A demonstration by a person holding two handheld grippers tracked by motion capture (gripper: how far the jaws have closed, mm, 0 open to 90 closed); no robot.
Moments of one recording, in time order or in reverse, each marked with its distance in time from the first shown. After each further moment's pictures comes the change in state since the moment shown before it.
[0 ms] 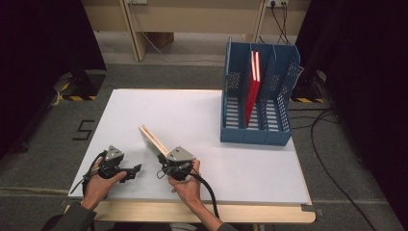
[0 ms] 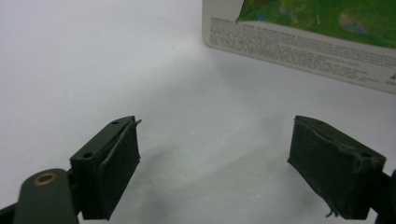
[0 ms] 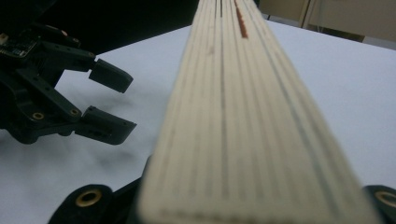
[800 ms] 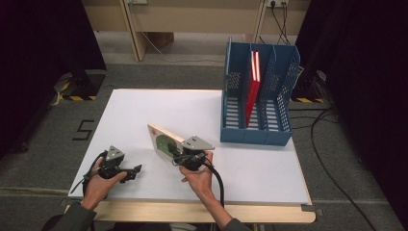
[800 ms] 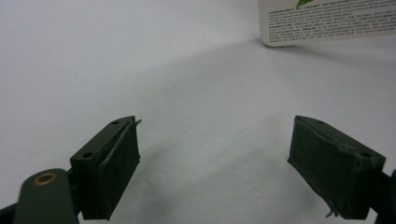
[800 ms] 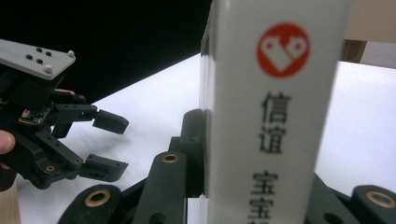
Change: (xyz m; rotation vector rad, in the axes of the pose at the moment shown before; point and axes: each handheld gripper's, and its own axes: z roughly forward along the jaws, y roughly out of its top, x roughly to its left) left arm 0.000 0.000 0.001 0.011 -0.004 0.012; right arm -0.035 0.020 -0.027 -0.092 0.041 0.119
